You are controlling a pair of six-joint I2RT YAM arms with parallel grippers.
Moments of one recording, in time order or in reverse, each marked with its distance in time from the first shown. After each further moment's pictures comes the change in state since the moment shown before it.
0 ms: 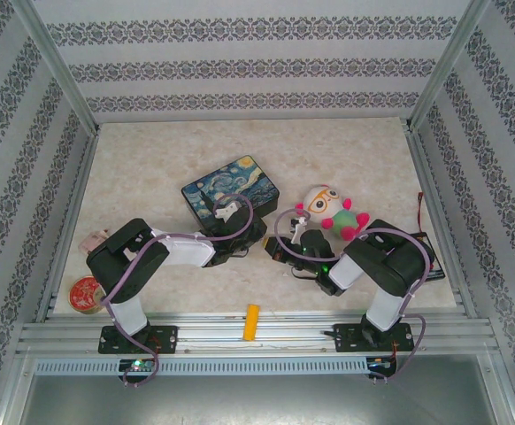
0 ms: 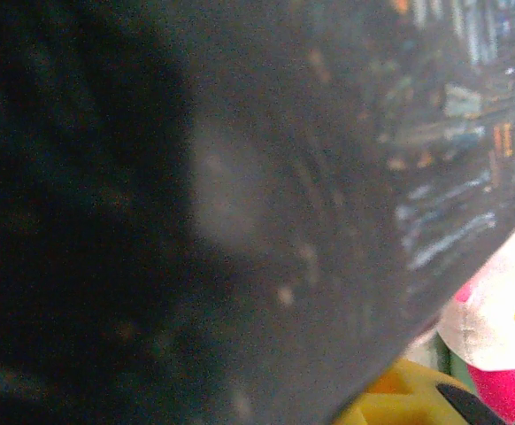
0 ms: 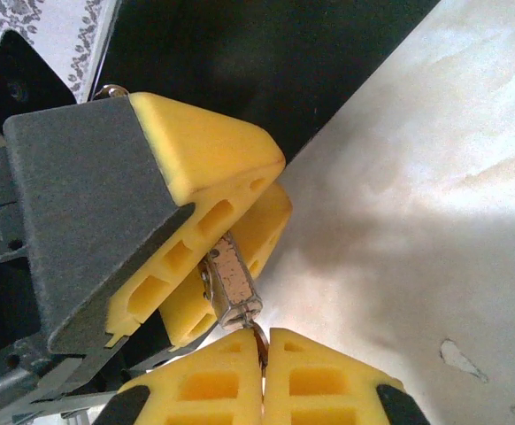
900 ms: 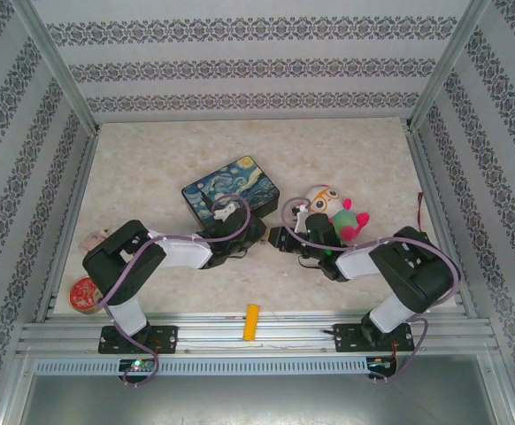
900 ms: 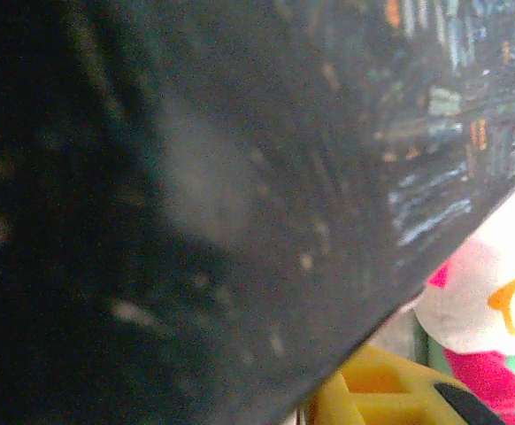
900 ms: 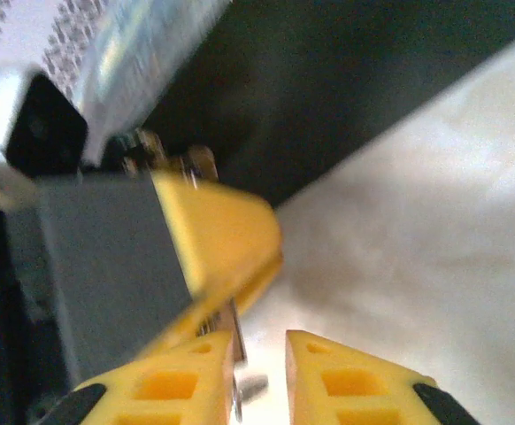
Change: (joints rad) left arm 0.002 -0.030 -0.037 0.037 0.032 -0.019; right arm -0.108 -0.187 0.093 -0.344 -0.101 -0.203
